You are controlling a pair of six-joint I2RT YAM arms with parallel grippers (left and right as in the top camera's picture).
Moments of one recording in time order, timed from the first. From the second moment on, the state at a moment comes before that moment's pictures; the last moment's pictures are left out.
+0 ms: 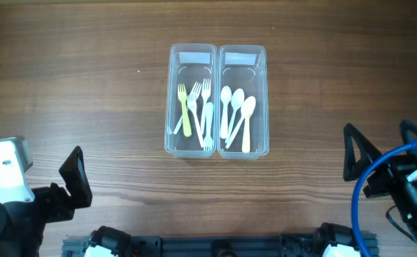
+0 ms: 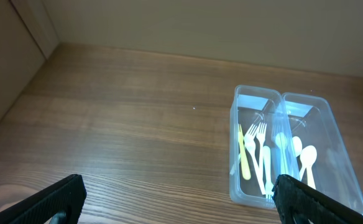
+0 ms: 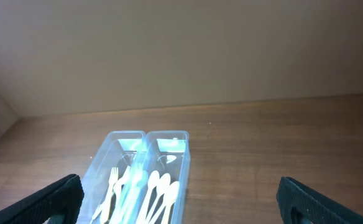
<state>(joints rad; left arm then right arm) -0.34 0.79 1.72 -1.47 -0.37 -0.22 -0.22 0.66 1.42 -1.06 -0.39 0.07</state>
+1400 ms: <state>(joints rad) -0.34 0.79 1.71 -1.48 -0.37 -0.22 -0.07 0.02 0.13 -0.38 -0.43 0.01</state>
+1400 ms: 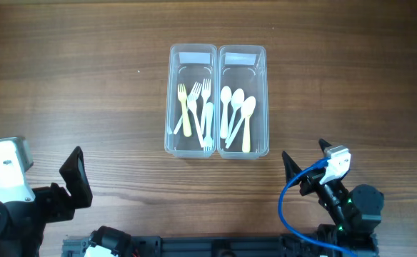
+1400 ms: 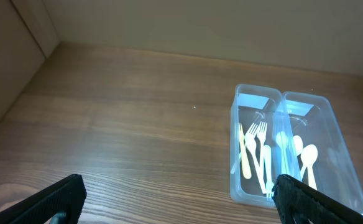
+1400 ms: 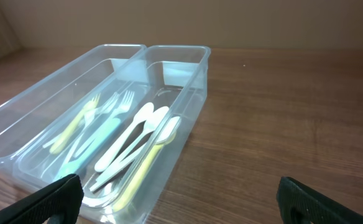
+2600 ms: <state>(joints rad) 0.03 0.47 1.03 -0.90 -0.07 -0.22 -0.05 0.02 0.13 -0.38 -0.37 0.01</state>
